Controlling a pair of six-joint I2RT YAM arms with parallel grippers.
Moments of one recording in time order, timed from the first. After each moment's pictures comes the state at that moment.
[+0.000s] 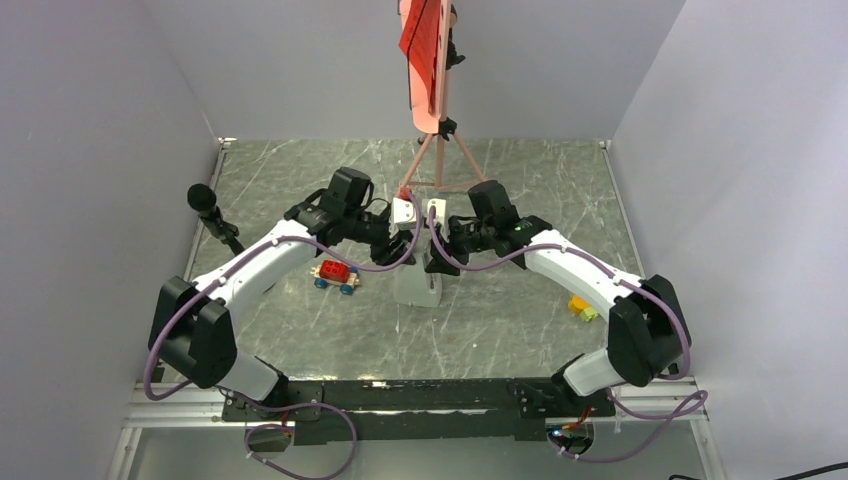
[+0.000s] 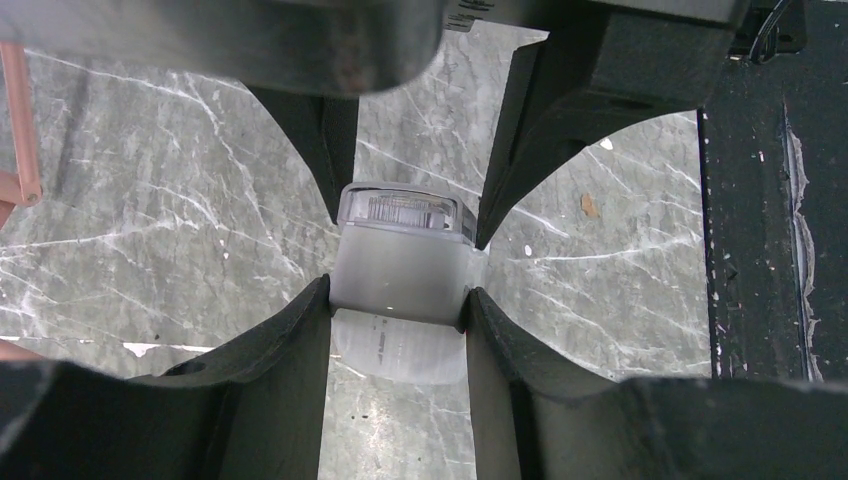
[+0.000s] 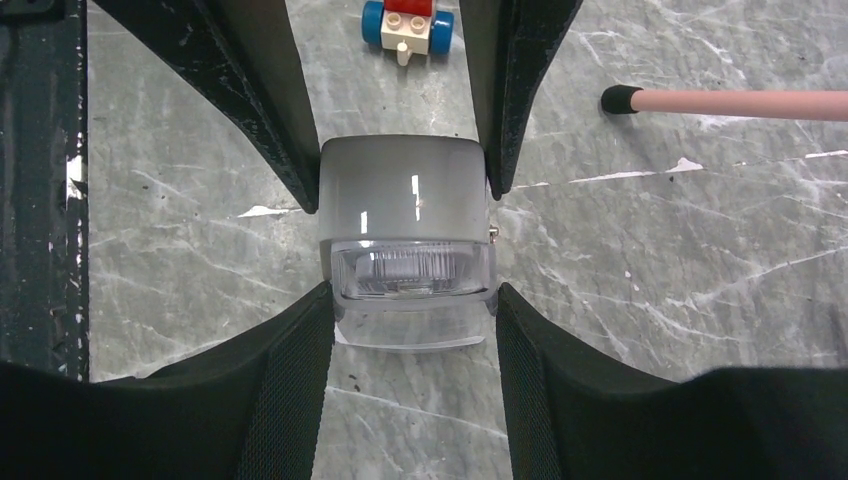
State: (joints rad) left arm -0.56 1.48 1.16 -0.44 0.79 0.62; right arm 0.59 1.47 1.04 -0.33 -0.70 -0.59
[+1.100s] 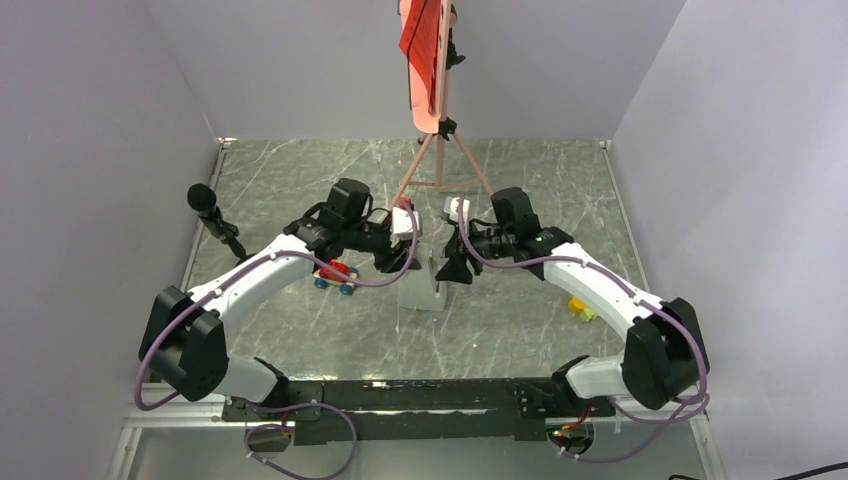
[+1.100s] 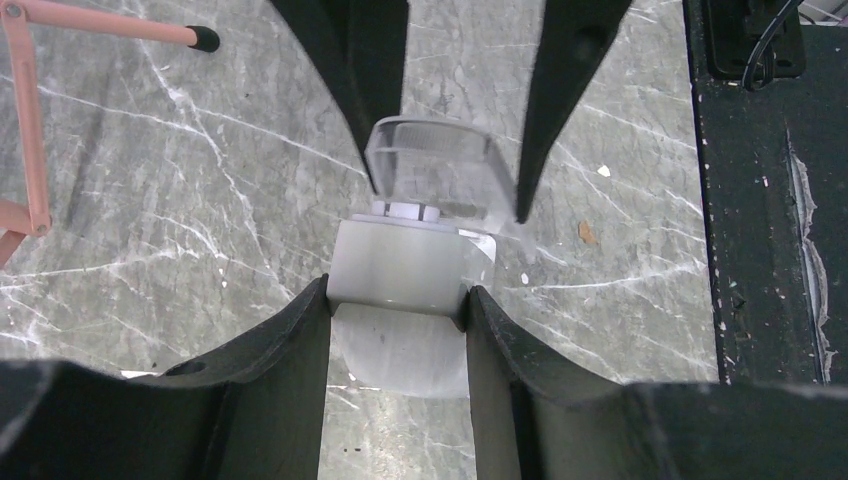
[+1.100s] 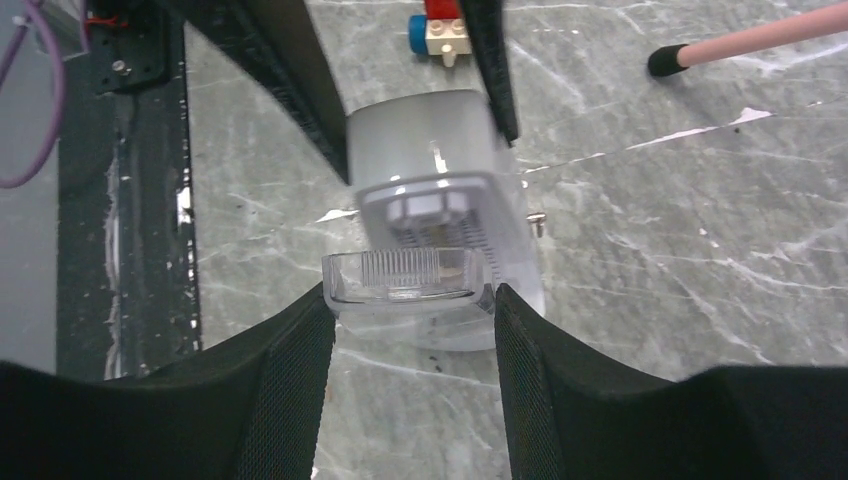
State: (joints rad) left arm -0.58 1.41 1.05 -0.28 0.78 0.56; right arm 0.51 1.35 0.93 -0.30 -0.81 -0.41
